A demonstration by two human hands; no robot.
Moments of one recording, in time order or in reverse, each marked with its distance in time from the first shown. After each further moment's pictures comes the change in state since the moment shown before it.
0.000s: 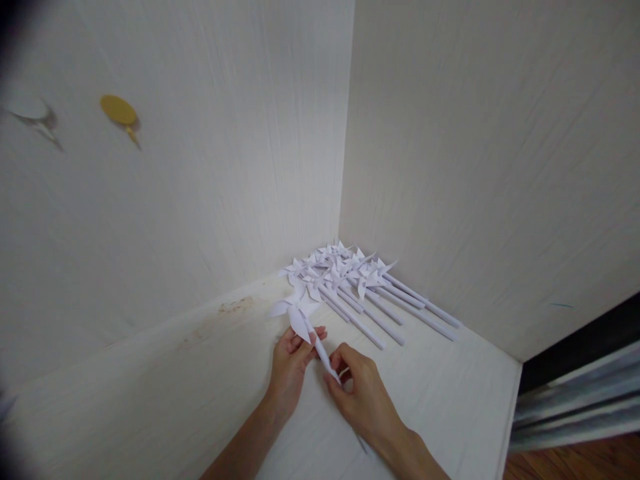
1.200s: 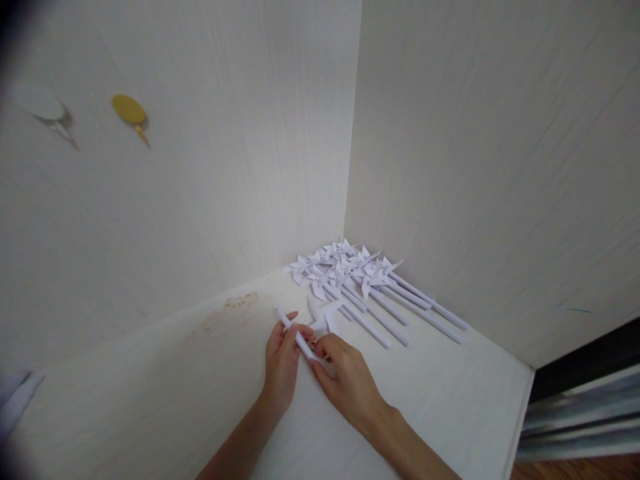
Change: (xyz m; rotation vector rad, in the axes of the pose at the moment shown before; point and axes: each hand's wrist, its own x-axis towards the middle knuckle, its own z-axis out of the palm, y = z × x) left_hand 0.003 0.002 -0.007 -0.007 0.122 0.159; right_hand 0.020 0.003 0.010 -0.101 -0.034 -0.187
